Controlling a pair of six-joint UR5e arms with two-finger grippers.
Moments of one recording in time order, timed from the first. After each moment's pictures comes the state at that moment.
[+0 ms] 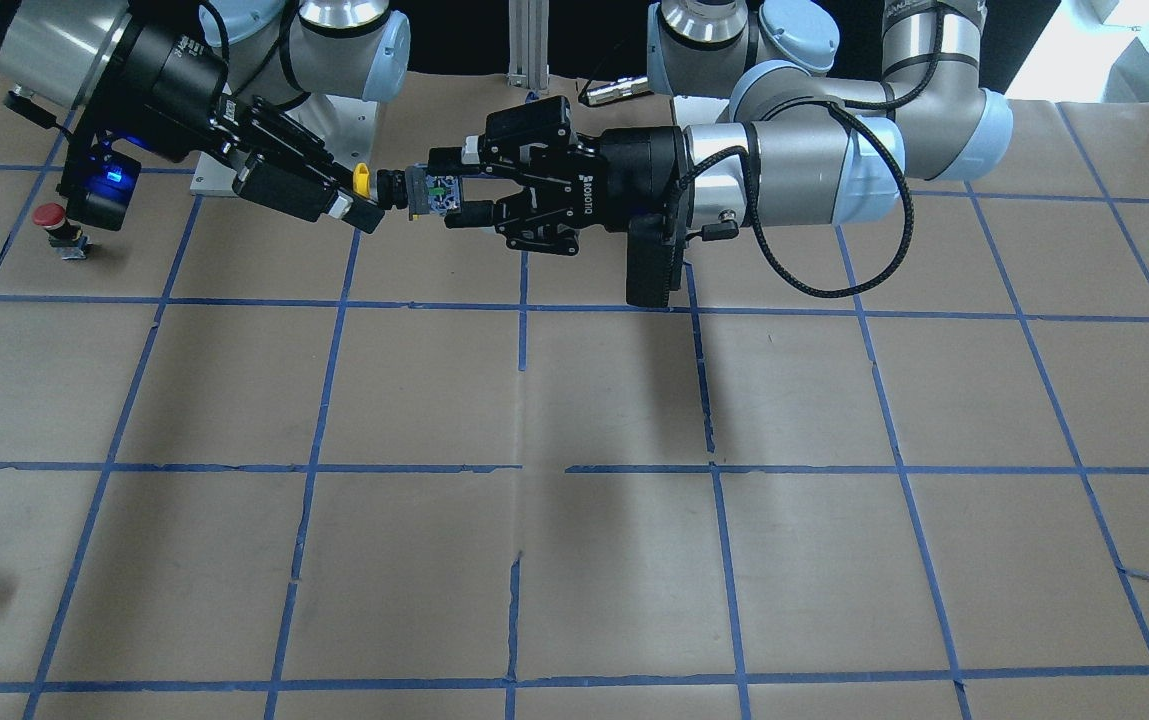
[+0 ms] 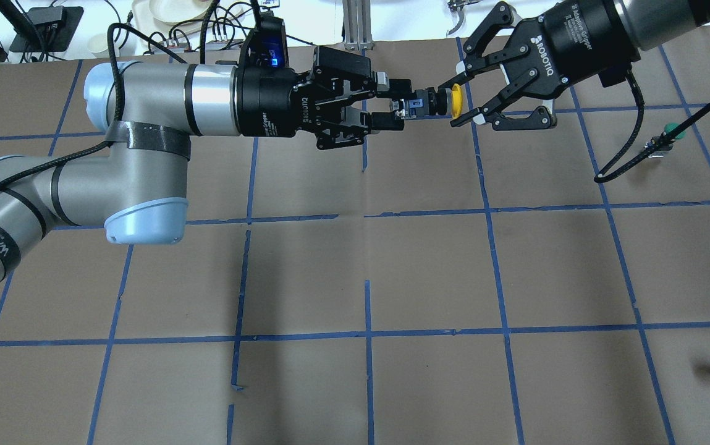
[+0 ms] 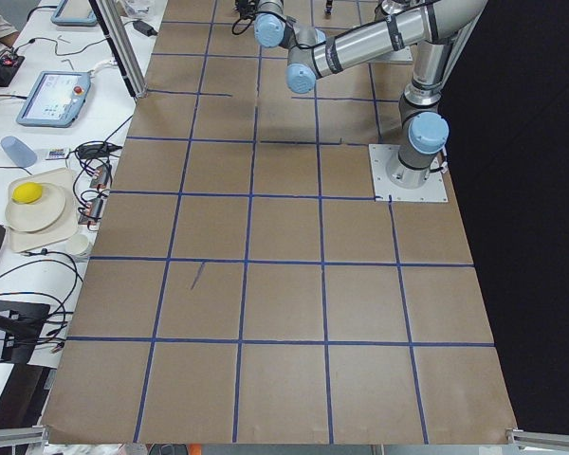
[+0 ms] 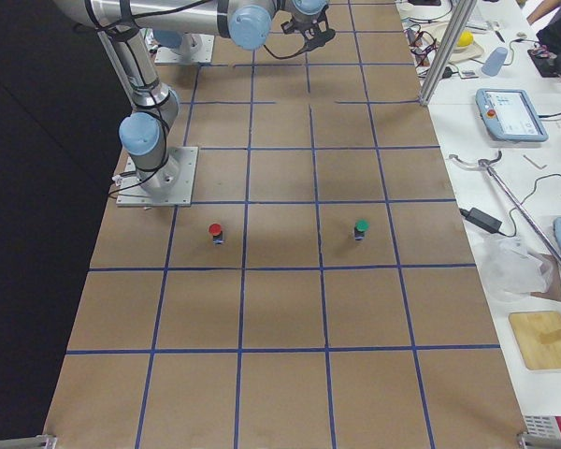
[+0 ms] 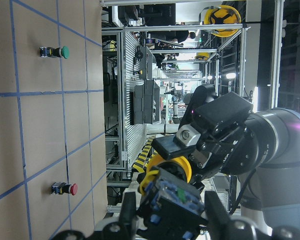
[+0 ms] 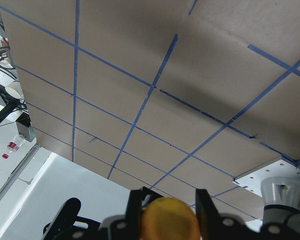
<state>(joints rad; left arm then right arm) -1.62 -1.72 -1.93 -0.71 0.12 -0.37 1.41 -1.61 1.62 -1.44 -0.73 0.87</state>
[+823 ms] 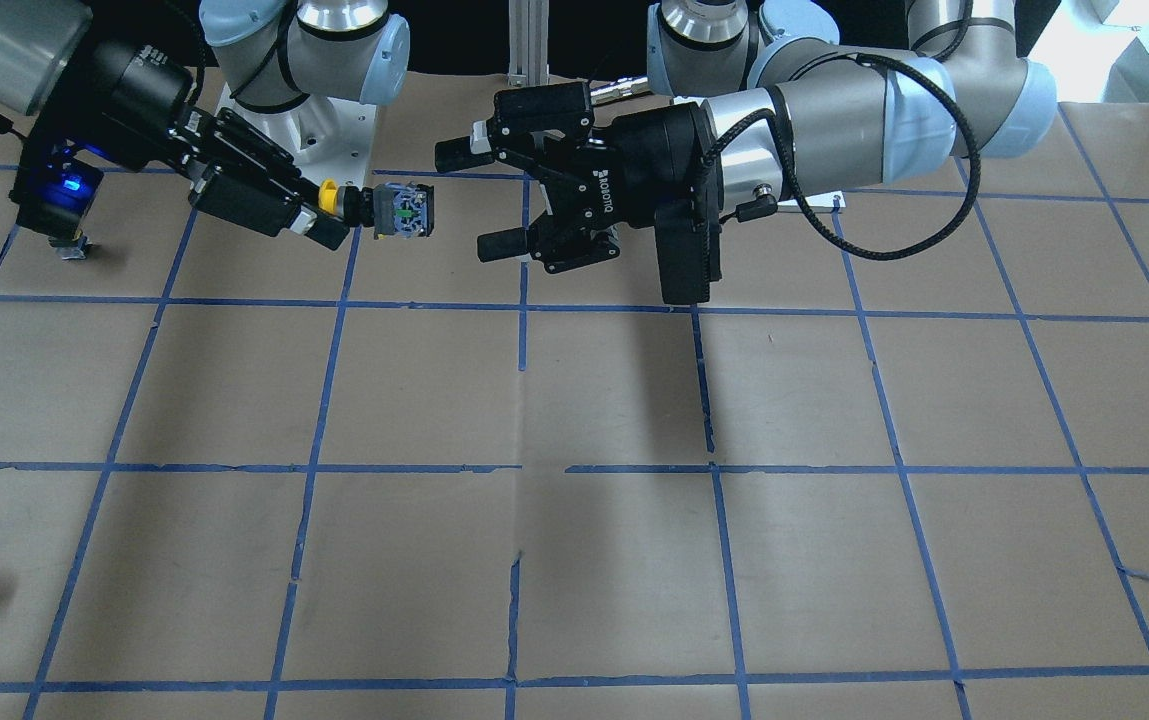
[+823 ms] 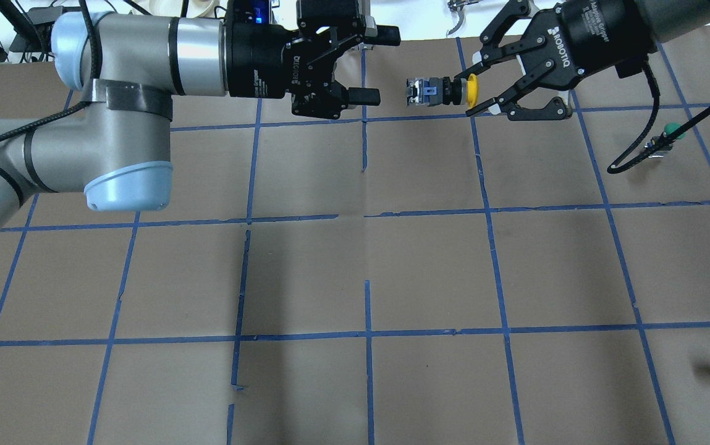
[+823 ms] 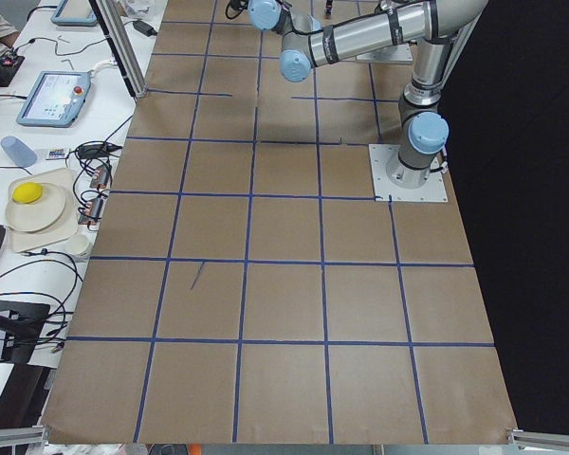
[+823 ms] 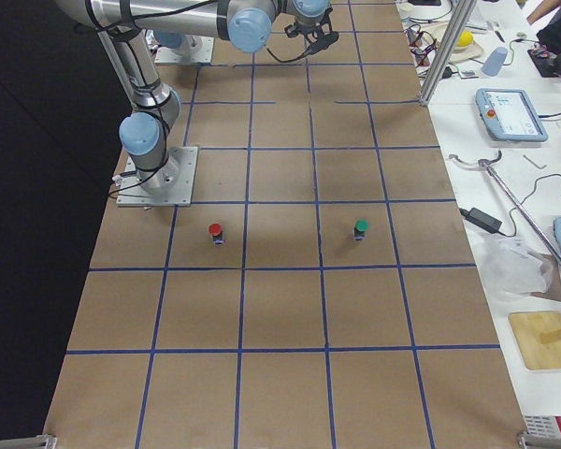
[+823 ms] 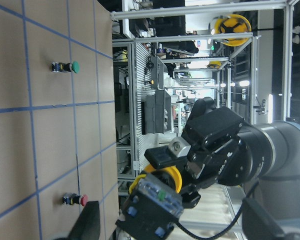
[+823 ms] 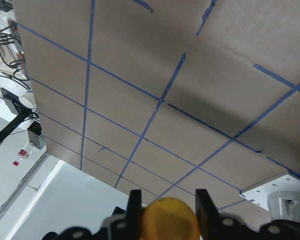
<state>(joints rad) -1.62 -1.72 -1.78 -0.73 0.30 -0.48 1.36 -1.61 1.61 -1.48 -0.74 0.84</state>
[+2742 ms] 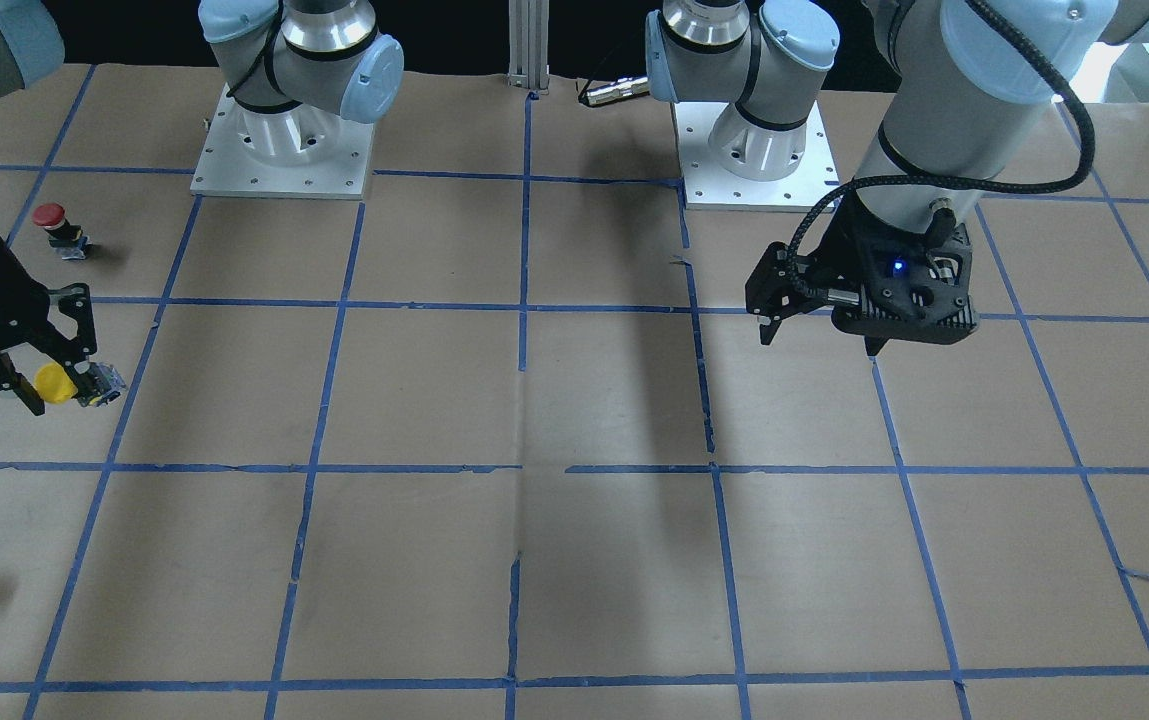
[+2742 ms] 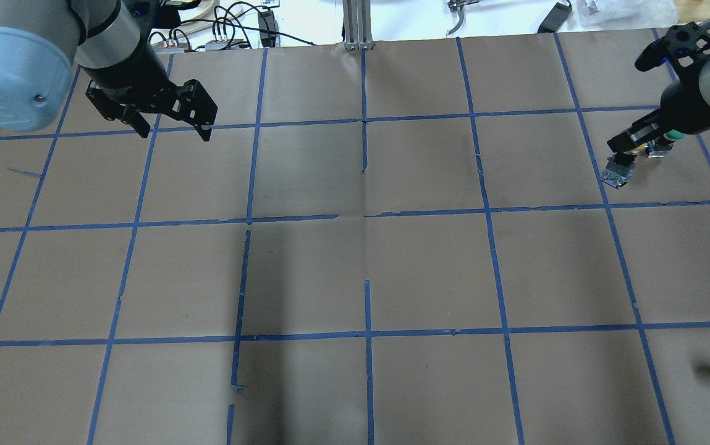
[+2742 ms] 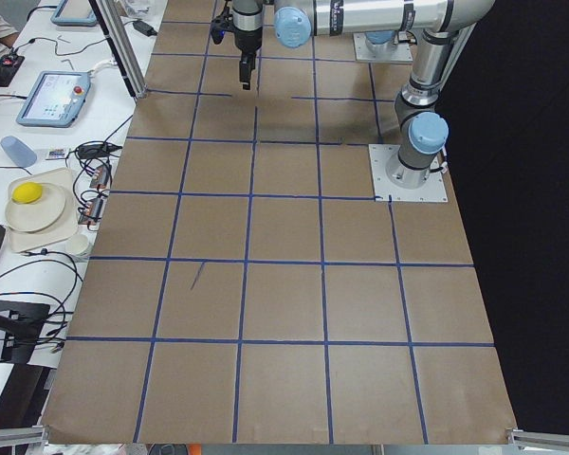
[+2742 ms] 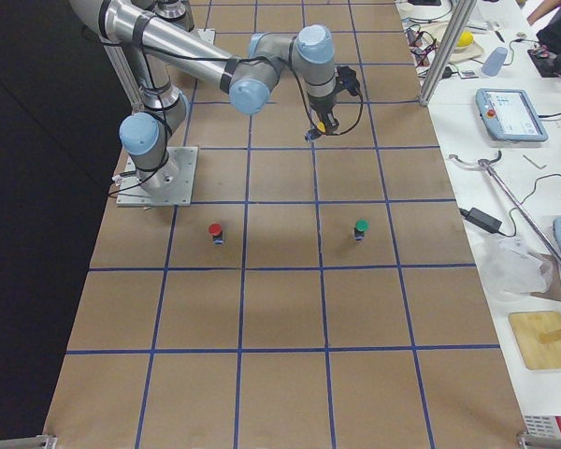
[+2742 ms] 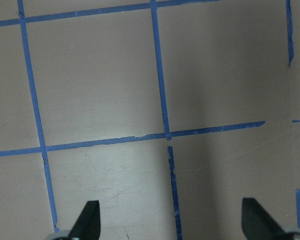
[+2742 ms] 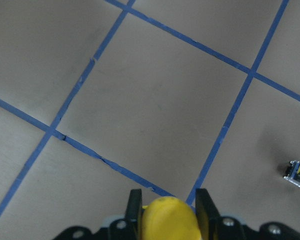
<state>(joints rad) -1.54 -1.67 -1.56 -1.44 1.57 0.15 1.12 -1.54 1.93 -2.19 -1.33 -0.98</state>
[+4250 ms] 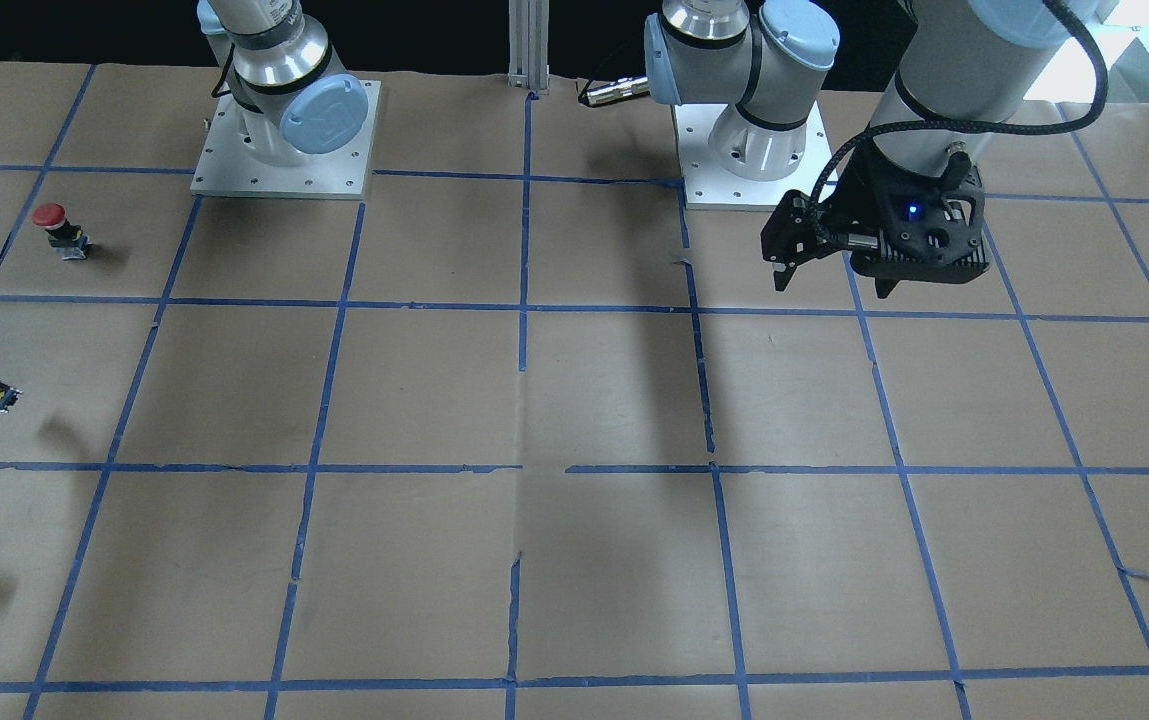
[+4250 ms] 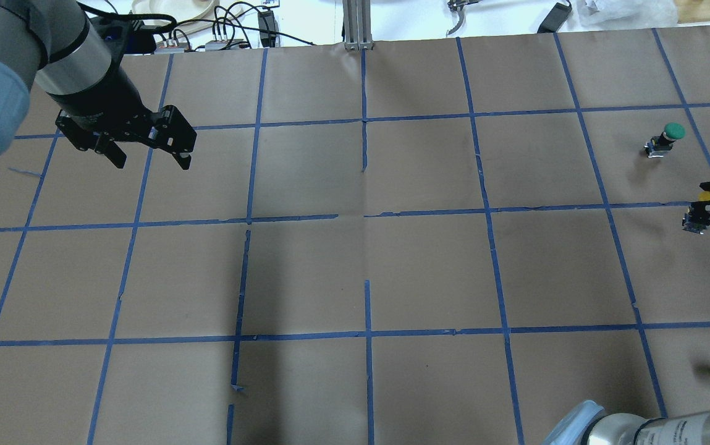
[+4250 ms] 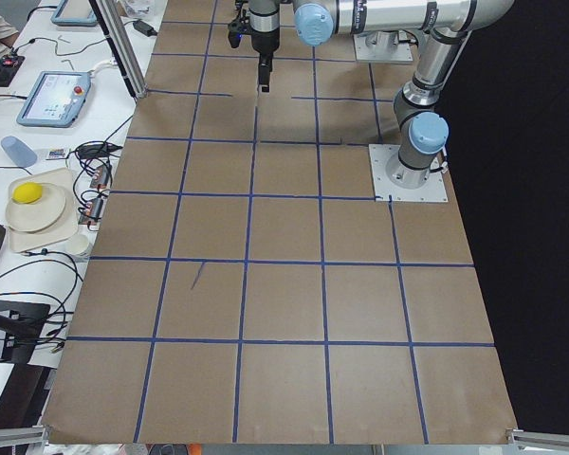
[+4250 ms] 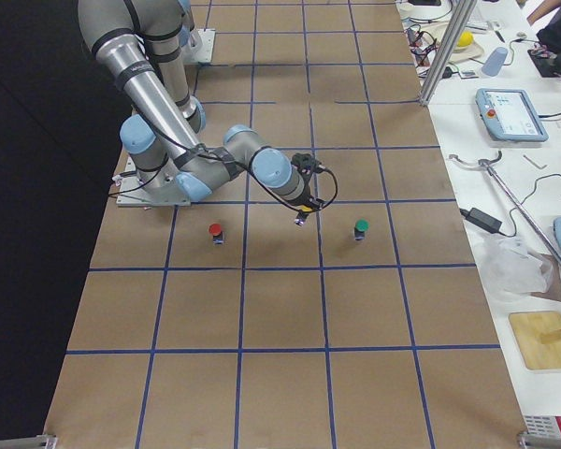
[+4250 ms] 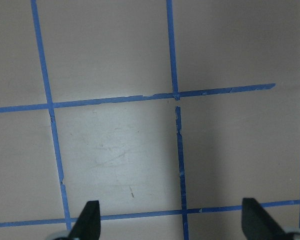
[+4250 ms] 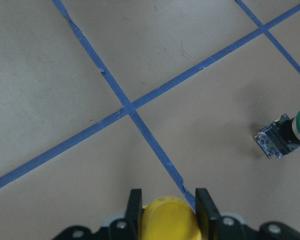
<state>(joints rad) -1.50 -1.58 -1.62 -1.53 1.58 0.14 0.67 -1.37 2.03 -2.21 -1.06 -1.92</state>
